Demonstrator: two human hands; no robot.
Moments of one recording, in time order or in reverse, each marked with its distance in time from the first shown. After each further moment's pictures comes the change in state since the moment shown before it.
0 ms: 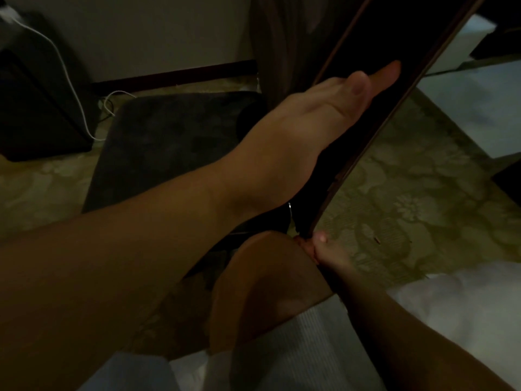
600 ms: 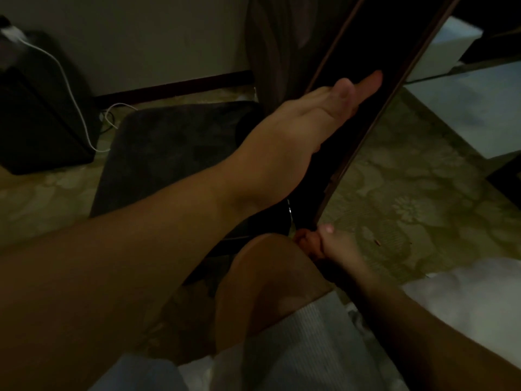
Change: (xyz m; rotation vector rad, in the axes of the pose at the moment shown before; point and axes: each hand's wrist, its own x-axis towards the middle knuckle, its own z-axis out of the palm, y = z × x) left_hand -0.010 0.016 0.006 -0.399 0.063 -0.001; right_hand -0.025 -0.027 -0.014 -0.121 0.044 -0.167
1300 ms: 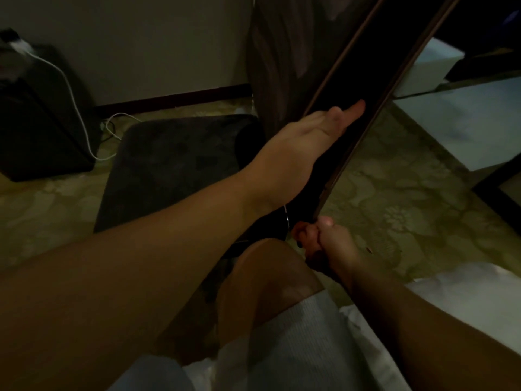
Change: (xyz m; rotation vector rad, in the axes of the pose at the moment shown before) left_hand 0.003 0.007 0.006 0.030 0.052 -0.040; right_hand -0.025 -0.023 -0.009 0.278 -0.072 -0.073
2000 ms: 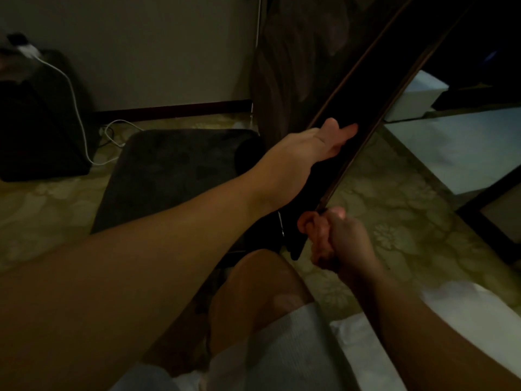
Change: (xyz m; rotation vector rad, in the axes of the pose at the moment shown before) left_hand 0.005 0.006 -0.010 -0.066 -0.028 -0.034; right_hand -0.012 -0.037 -0.022 -0.581 0.272 -0.534
